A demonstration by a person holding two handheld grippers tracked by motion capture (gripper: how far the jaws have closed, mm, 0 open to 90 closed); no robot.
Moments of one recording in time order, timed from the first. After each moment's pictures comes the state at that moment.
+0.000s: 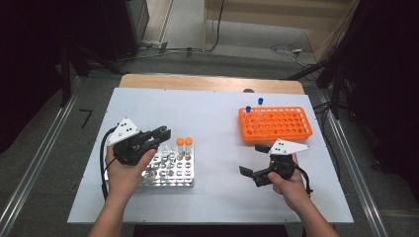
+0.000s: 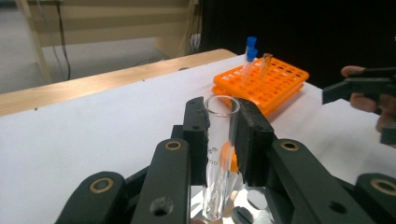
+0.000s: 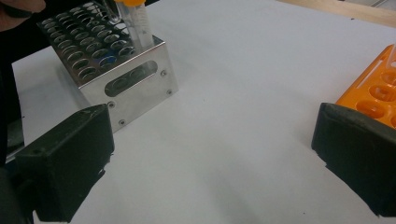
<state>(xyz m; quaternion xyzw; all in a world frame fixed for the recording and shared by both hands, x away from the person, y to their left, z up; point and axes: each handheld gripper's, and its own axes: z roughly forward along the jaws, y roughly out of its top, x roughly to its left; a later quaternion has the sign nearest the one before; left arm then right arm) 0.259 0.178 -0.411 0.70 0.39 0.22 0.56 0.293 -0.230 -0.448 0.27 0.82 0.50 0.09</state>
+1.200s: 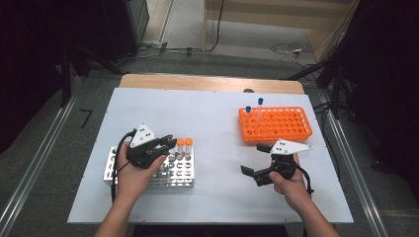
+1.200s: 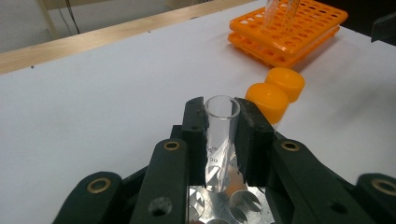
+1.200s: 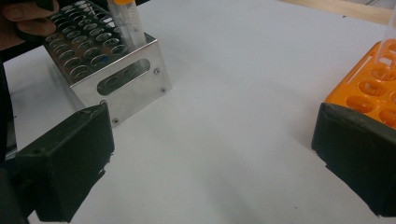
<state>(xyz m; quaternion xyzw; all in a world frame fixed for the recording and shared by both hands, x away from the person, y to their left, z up) 0.269 0.159 -0.438 0.75 0.41 0.22 0.48 0.294 -0.233 -0.449 0.28 0.82 0.49 0.09</state>
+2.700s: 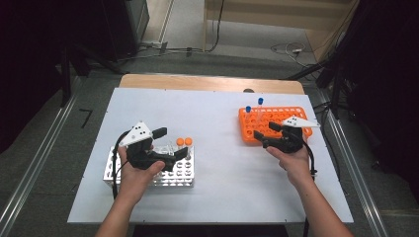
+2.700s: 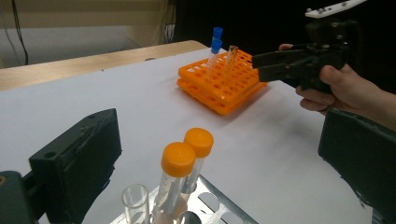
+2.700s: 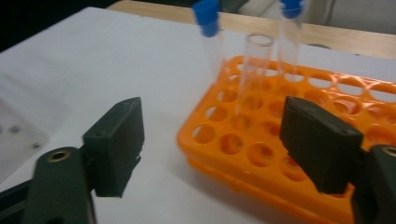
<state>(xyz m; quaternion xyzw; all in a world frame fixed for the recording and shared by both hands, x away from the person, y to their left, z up) 0.255 0.150 -0.412 0.71 0.37 0.16 0.58 0.369 -0.259 -0.446 0.41 0.76 0.47 0.18</state>
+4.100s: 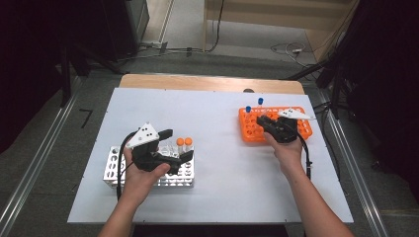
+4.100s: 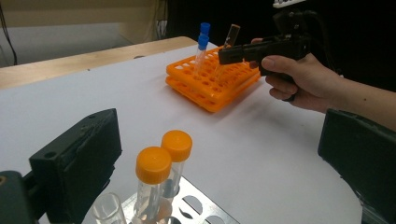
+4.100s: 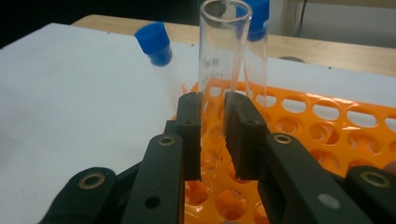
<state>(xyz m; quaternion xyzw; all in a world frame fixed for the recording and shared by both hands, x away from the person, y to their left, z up) 0.253 0.138 -0.410 0.72 0.36 0.15 0.57 0.395 -0.250 -0.451 0.43 0.74 0.48 0.21</state>
